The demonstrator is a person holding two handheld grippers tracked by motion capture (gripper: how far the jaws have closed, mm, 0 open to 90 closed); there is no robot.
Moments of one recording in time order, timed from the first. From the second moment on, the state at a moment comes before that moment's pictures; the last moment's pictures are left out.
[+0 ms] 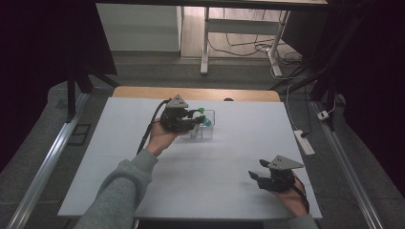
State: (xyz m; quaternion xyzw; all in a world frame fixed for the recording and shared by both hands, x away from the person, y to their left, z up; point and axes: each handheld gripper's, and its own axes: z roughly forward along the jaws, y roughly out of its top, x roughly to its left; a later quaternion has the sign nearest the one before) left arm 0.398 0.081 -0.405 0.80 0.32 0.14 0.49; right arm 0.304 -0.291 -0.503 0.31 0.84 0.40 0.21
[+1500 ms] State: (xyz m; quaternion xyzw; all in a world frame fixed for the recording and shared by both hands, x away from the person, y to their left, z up) left arm 0.406 0.078 -0.405 0.80 0.31 0.15 0.48; right arm 0.305 -0.291 -0.507 0.31 0.84 0.39 0.21
